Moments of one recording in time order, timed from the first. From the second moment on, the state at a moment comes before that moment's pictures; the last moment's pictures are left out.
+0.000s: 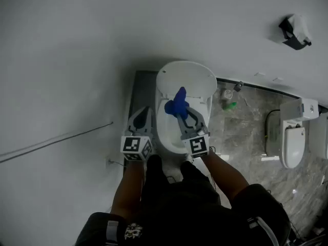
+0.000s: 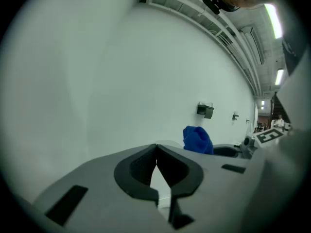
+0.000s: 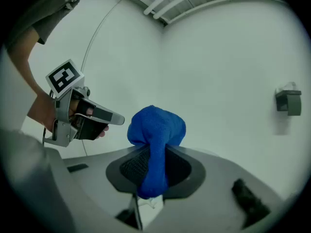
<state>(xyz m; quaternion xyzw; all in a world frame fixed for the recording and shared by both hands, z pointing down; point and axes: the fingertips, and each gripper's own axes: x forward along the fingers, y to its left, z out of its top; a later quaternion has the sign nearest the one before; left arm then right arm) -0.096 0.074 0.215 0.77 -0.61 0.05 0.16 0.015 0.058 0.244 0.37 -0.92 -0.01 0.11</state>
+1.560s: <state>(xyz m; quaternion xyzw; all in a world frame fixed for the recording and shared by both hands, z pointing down) -0.110 -0.096 0.373 0.82 -0.54 0.09 0.15 0.002 -0.150 0.373 0.53 -0.84 -0.01 0.10</state>
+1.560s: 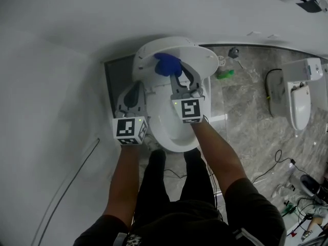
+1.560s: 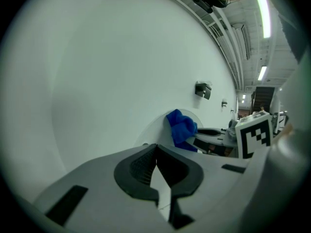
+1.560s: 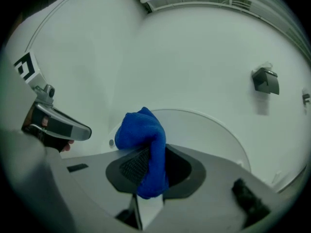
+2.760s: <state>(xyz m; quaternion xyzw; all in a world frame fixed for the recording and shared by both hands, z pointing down) -0.138 -0.074 0.397 0.81 -0.56 0.10 0.16 -0.015 -0.090 0.387 0.49 -0.86 -0.02 0.09</state>
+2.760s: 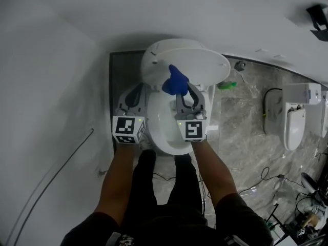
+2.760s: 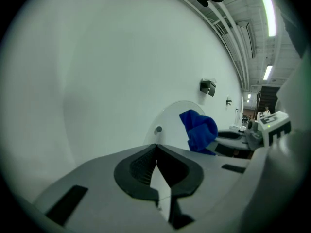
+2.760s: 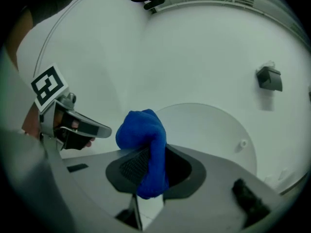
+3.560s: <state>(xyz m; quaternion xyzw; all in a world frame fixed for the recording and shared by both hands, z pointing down) -0.191 -0.066 0.430 0.79 -0.57 0.12 0.18 -0.098 -0.121 0.458 0.48 -0.87 0.08 0.11</state>
